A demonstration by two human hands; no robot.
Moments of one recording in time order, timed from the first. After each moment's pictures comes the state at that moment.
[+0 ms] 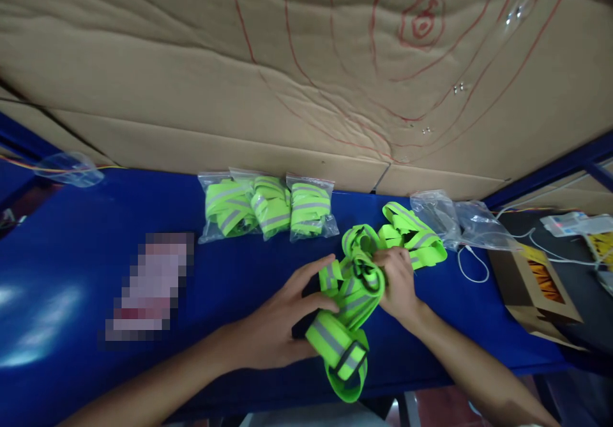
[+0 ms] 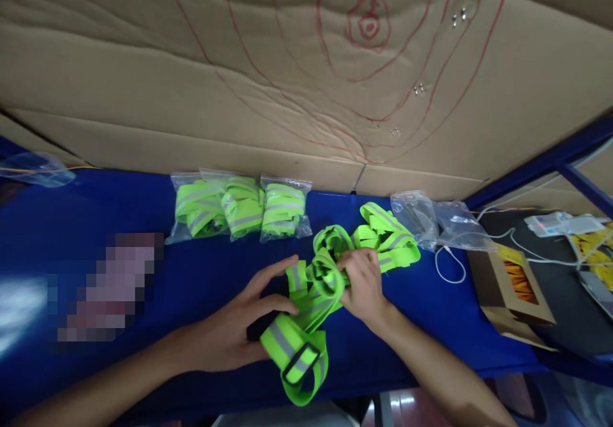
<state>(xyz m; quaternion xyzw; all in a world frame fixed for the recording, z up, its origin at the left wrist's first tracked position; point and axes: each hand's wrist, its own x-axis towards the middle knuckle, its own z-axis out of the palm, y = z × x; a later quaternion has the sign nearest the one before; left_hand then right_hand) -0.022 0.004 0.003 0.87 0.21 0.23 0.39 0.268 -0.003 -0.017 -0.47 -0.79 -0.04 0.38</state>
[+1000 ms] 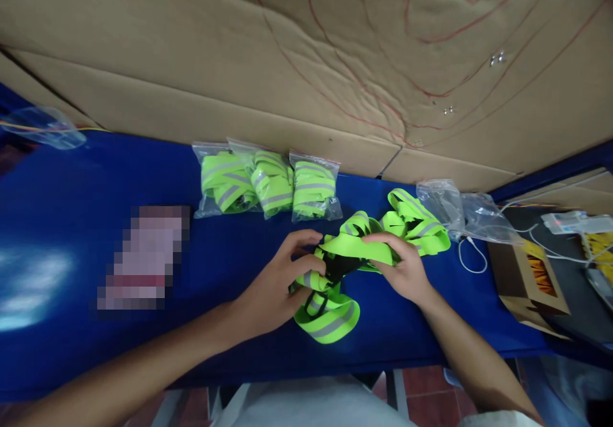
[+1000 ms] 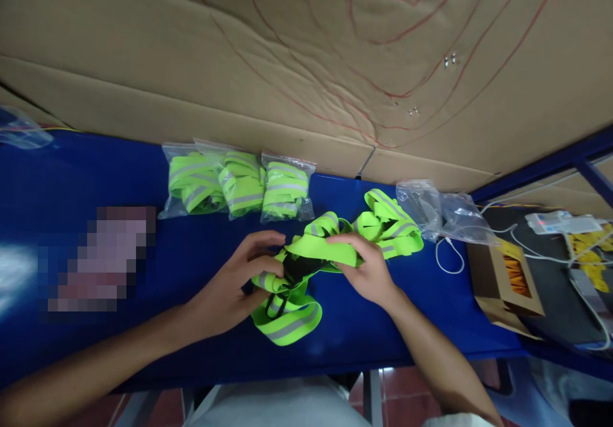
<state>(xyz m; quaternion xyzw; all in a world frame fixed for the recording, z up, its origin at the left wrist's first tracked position) -0.018 0.005 0.001 0.80 0.32 0.35 0.37 0.278 0.003 0.010 -0.48 -0.75 0.27 0.36</state>
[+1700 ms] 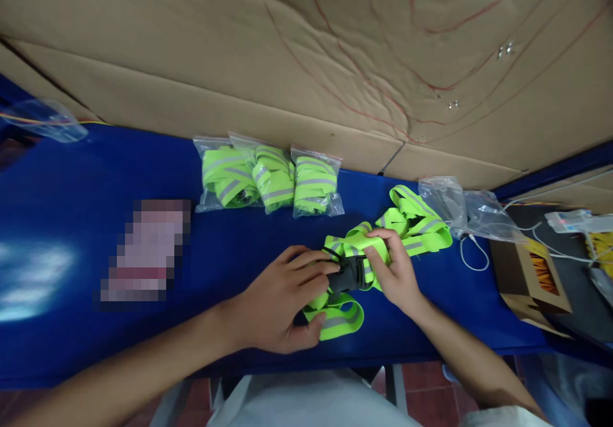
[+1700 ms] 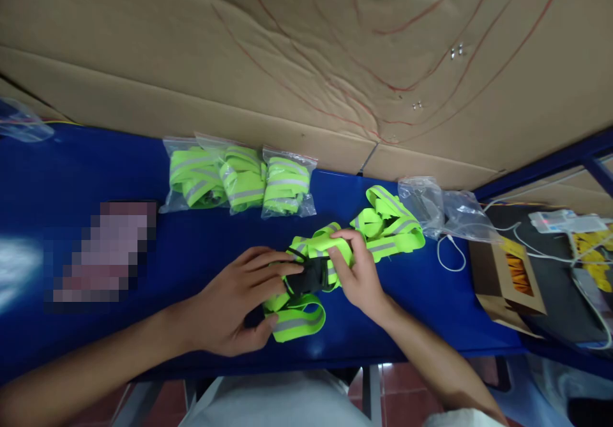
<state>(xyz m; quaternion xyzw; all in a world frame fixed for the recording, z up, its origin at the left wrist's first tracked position) -0.015 -0.001 0.013 0.91 0.21 0.28 0.22 0.247 -0.016 -0.002 -0.55 -0.67 0.26 0.42</state>
